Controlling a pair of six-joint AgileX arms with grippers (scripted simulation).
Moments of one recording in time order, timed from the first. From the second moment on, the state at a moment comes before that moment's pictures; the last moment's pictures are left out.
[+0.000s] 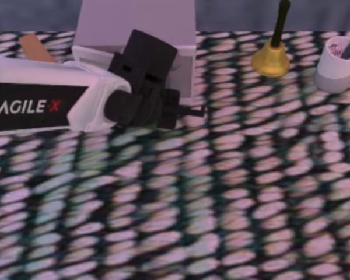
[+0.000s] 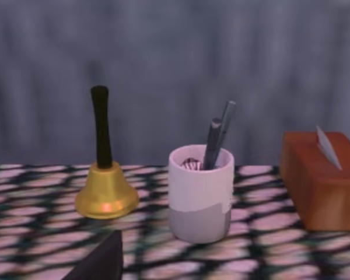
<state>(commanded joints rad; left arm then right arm) -0.59 1.91 1.18 -0.15 -0.21 -0.29 0.00 0.00 0.00 0.00 0.00 0.00</state>
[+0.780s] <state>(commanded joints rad) -0.59 1.91 1.18 -0.15 -0.21 -0.29 0.00 0.00 0.00 0.00 0.00 0.00</state>
